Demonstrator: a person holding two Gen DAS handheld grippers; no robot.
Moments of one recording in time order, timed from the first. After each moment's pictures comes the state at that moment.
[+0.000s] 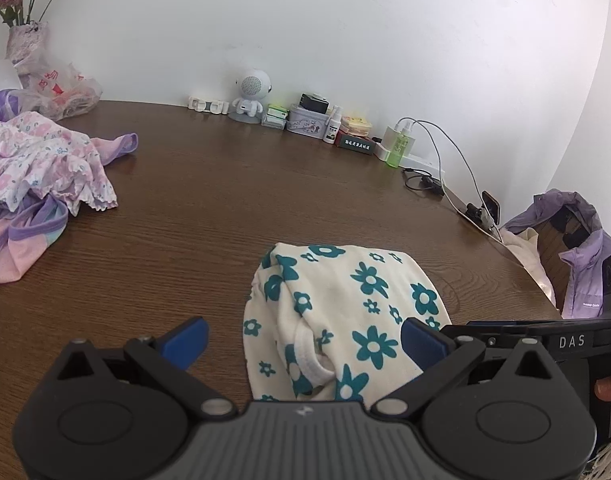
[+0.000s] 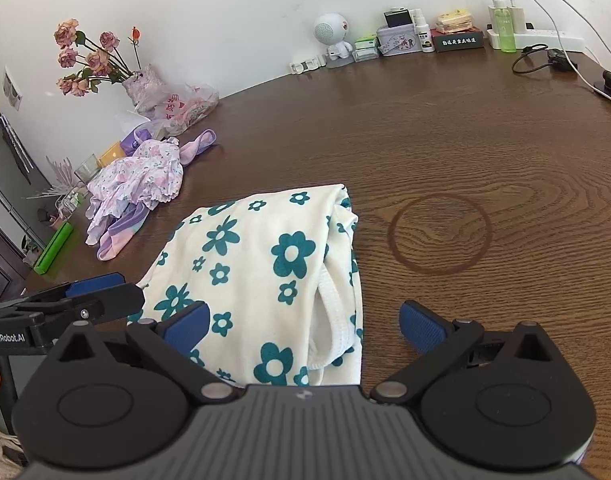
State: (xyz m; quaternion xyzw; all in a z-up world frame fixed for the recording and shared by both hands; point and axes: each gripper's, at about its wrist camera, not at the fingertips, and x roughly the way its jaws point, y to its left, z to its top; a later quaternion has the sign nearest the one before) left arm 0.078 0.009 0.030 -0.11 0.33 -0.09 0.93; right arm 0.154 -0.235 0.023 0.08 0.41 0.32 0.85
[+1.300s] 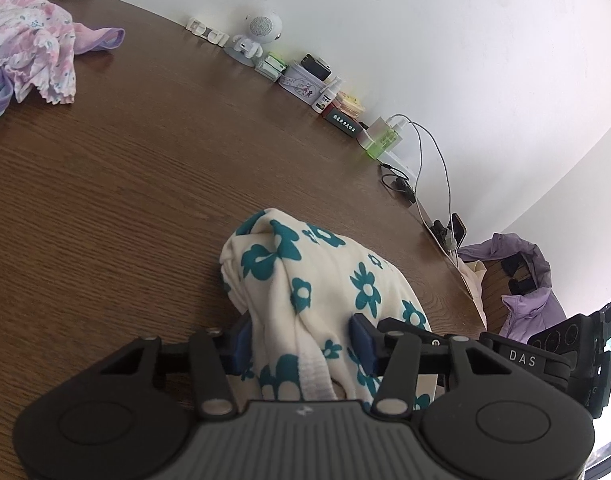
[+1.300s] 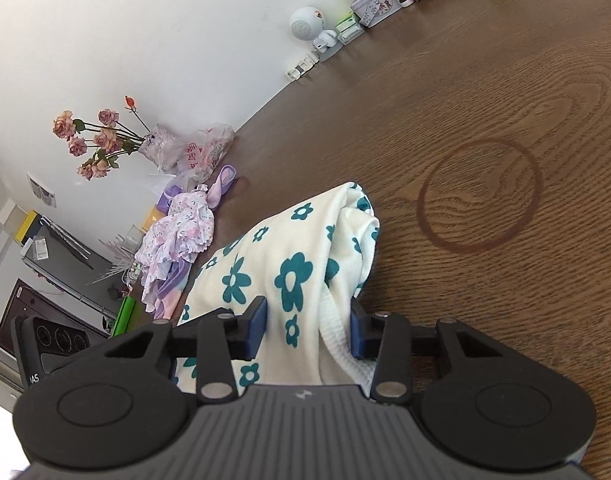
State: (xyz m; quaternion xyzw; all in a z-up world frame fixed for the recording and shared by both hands) left arm 0.116 0.025 -0.019 -0.27 0.37 -0.17 0.87; right arm 0.190 -0.240 -0.017 0.26 0.43 0.35 0.79
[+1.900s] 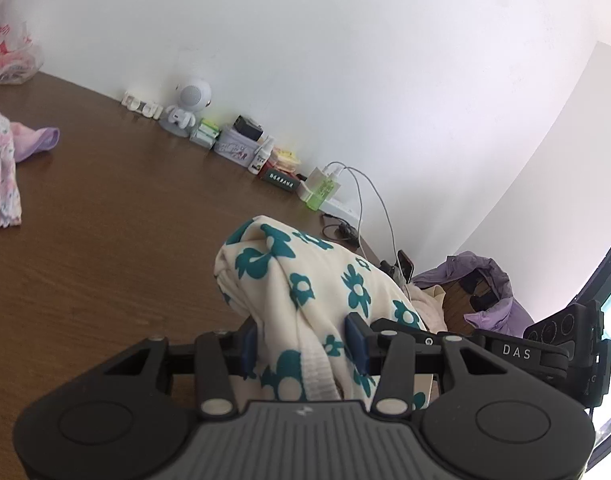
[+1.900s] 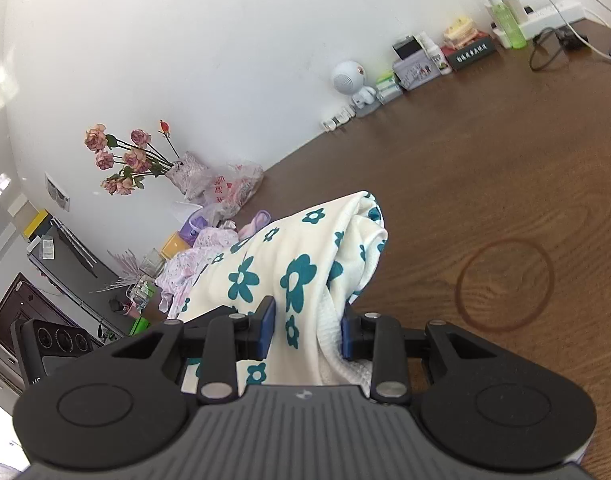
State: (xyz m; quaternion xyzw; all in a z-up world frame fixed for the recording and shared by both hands) left arm 0.123 0.023 0.030 -0.24 0.28 -0.22 0.90; right arm 0.187 -0.241 0.057 0.24 0.35 0.36 0.83
